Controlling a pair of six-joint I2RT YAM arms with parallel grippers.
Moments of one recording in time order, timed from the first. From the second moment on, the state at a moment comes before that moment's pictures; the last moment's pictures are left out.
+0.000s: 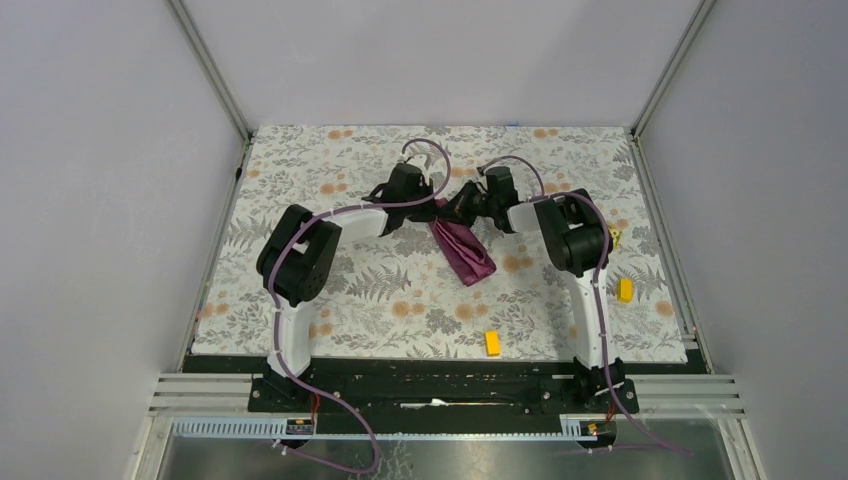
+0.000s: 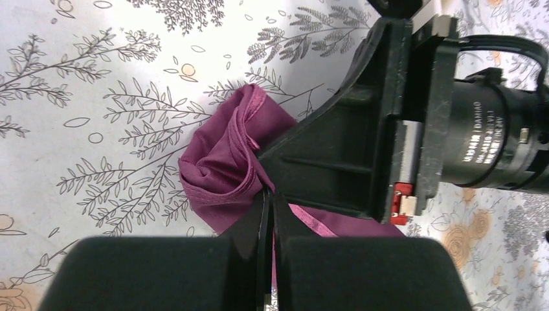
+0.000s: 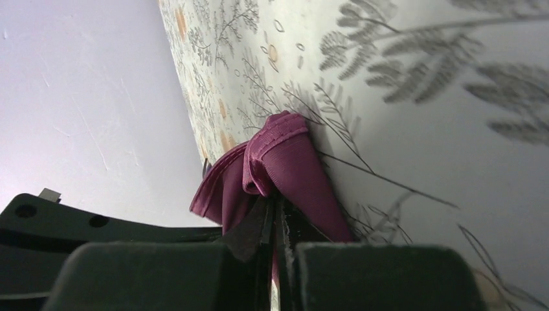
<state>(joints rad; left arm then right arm) -0.53 2.04 1.30 0.11 0.13 -0.47 0.35 2.33 1.33 0.43 -0.68 1.11</state>
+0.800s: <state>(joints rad) -0.50 2.02 1.24 0.11 0.13 -0.54 0.31 2.08 1.36 0.01 -0.75 0.75</state>
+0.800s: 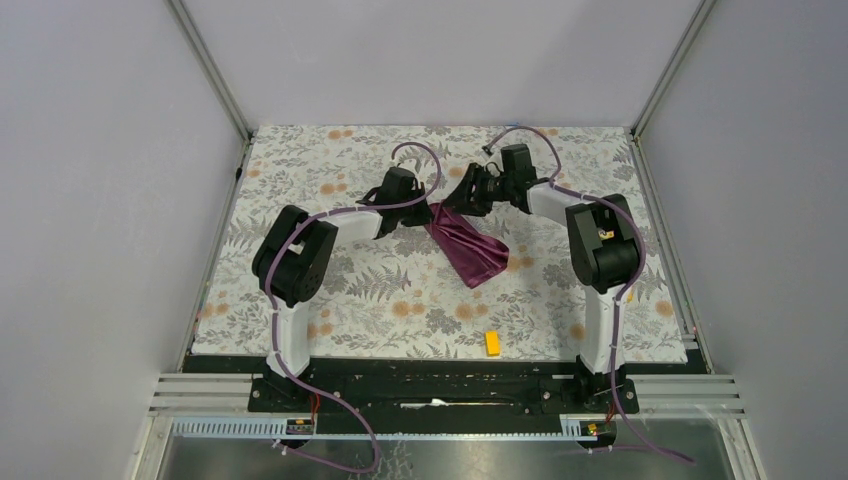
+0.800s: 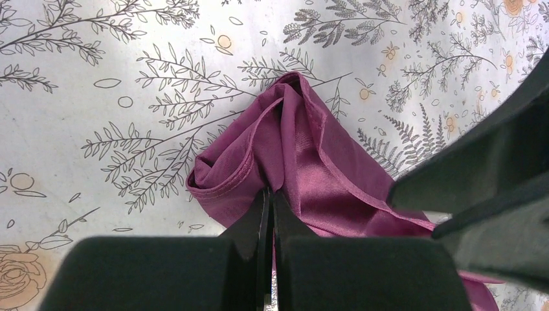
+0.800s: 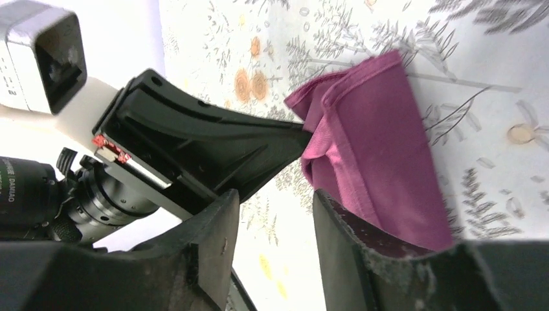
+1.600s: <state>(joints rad) -0.50 2.02 1.24 0.10 0.13 -0.56 0.36 2.28 1.46 0.06 -0.71 0.62</state>
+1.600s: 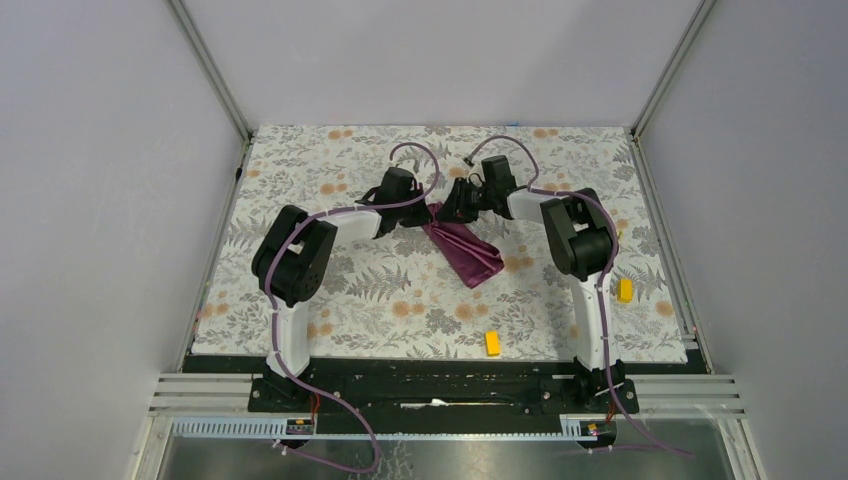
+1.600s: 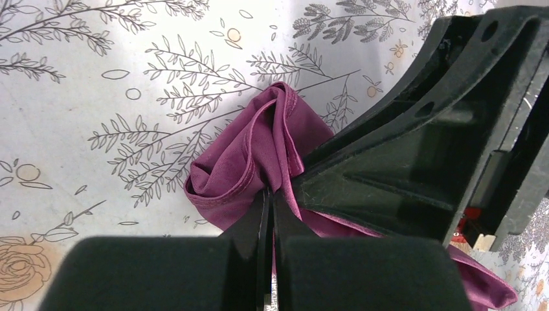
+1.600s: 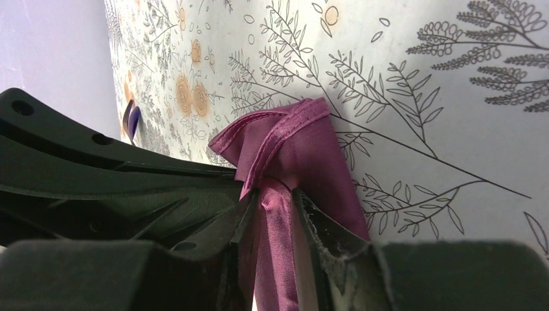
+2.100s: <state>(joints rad) -0.49 2.02 1.24 0.09 0.14 -0.60 0.41 2.26 1.43 0.09 -0.61 0.62</state>
